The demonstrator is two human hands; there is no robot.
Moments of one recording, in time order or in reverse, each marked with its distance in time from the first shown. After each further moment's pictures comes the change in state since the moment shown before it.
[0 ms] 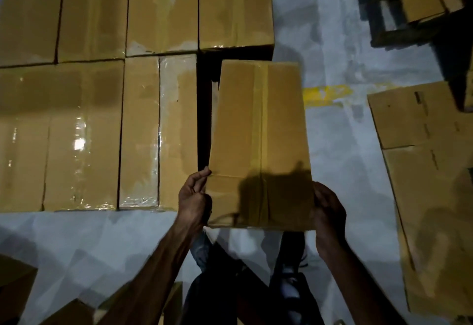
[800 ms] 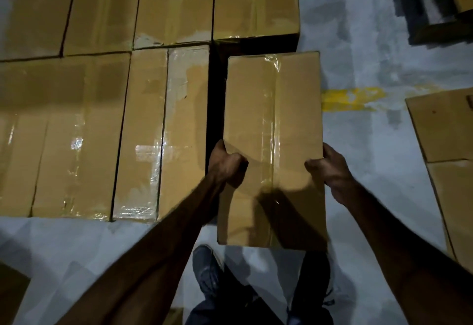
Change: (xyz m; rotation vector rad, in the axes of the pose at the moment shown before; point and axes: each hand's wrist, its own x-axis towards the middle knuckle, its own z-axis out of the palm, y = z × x) left_hand 0.151 -0.001 0.055 0.634 -0.054 0.262; right_hand 0.161 -0.009 0.092 -0.164 -0.379 -0.088
